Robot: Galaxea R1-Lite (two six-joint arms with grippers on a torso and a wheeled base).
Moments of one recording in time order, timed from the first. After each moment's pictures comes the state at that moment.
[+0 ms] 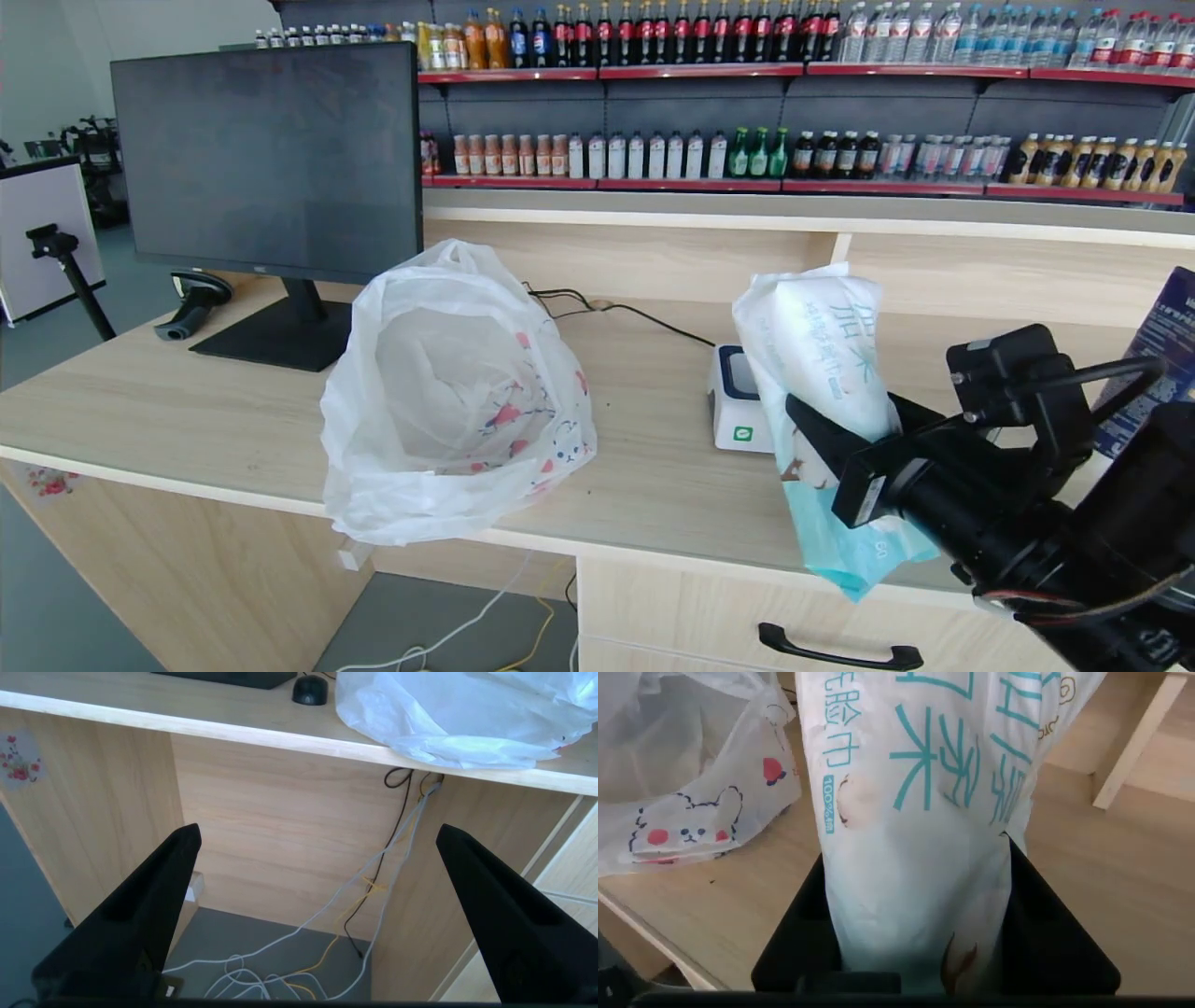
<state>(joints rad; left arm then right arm) 0.00 0.00 0.00 0.01 0.00 -0.01 0.70 1.57 -0.37 -1.24 -0.38 -0.10</state>
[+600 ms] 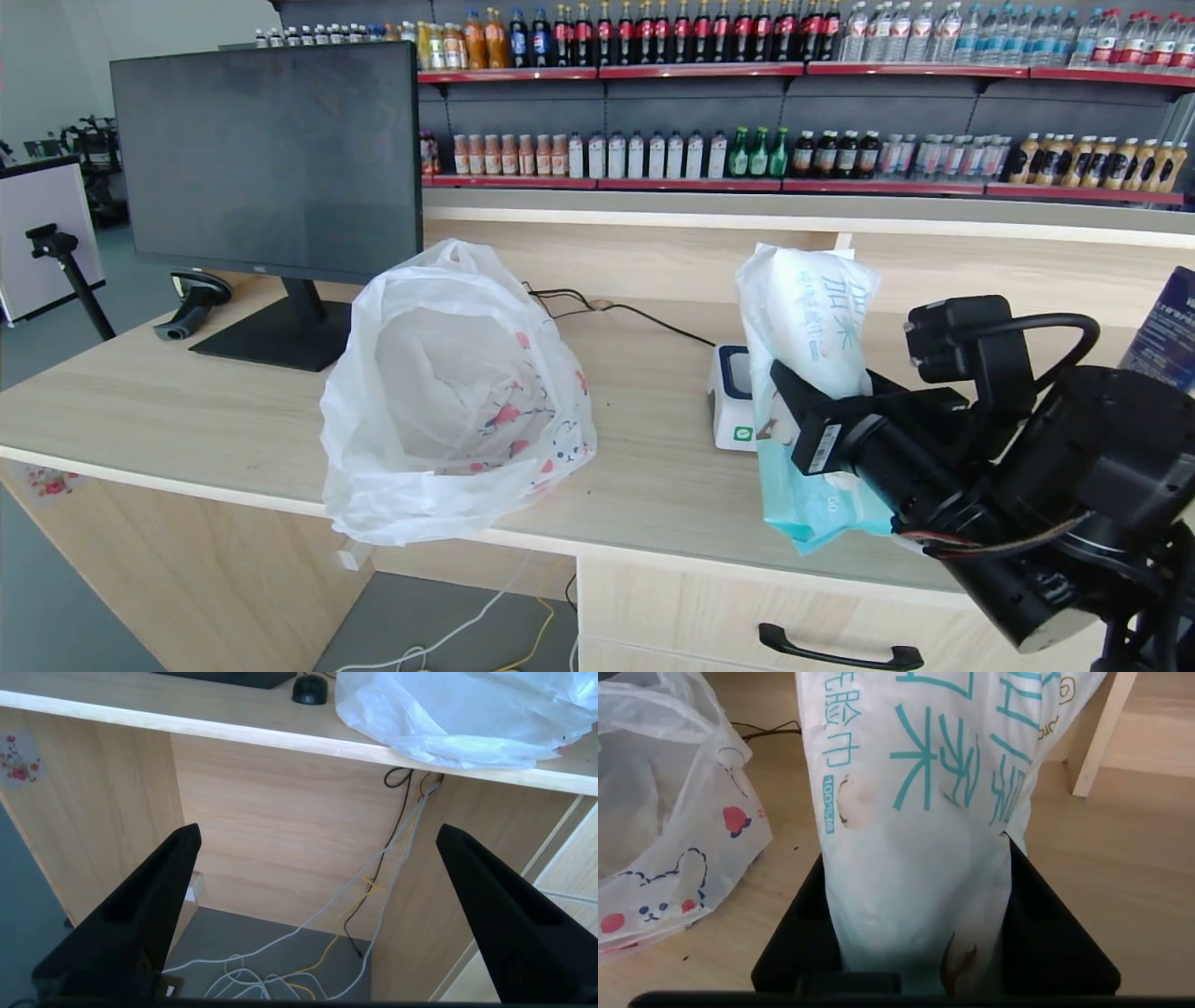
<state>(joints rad) 0.00 0.00 0.00 0.01 0.00 -0.01 0.71 1.67 -0.49 -1.24 -0.51 -0.01</state>
